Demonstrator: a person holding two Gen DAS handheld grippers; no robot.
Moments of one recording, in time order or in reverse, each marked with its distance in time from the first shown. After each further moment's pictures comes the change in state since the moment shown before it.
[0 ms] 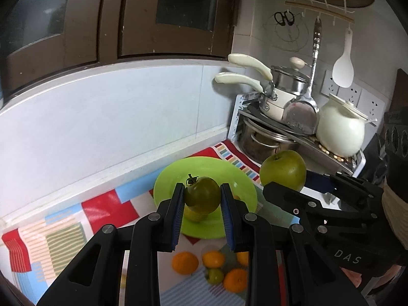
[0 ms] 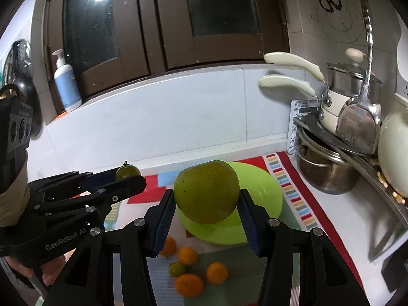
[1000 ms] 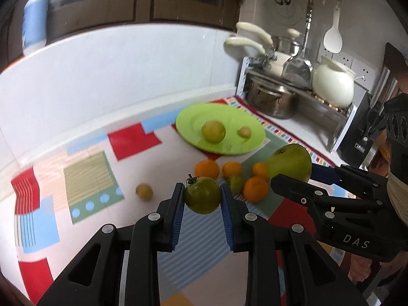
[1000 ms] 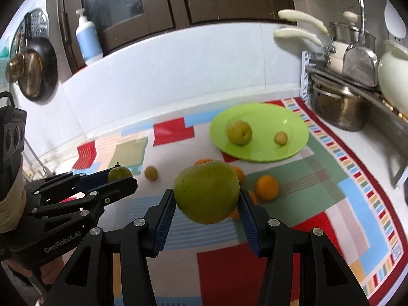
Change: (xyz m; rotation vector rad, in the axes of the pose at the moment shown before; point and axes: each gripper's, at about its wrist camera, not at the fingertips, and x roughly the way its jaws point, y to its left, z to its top) left arm -0.068 0.030 -0.112 0.003 0.082 0.021; right arm -0.026 0.063 -0.102 0.034 0.116 0.010
